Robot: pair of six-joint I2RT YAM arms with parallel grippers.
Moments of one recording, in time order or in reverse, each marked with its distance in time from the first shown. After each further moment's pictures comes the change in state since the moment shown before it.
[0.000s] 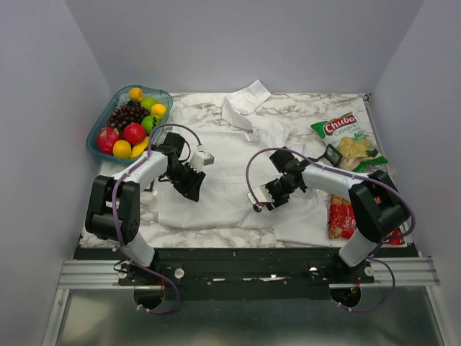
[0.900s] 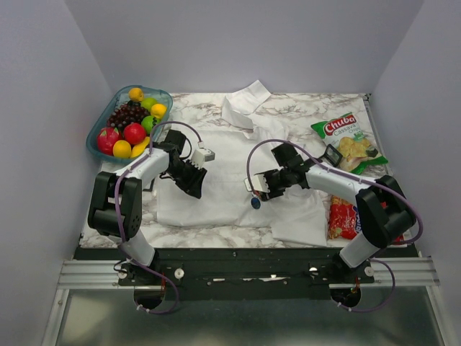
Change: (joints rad) left arm 0.000 0.039 0.038 0.017 0.022 -0.034; right arm 0.000 -0.064 -0.020 0.231 0.023 0.225
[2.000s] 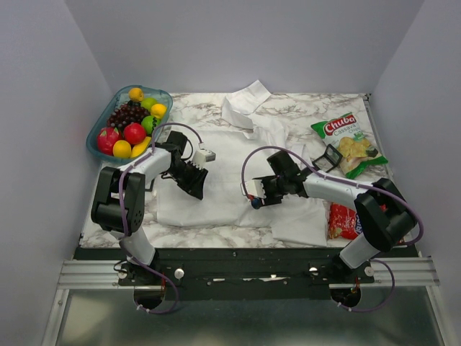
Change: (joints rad) left arm 0.000 0.049 0.000 0.024 0.025 -0.026; right arm 0.067 -0.023 -0.087 0.116 0.112 0.166
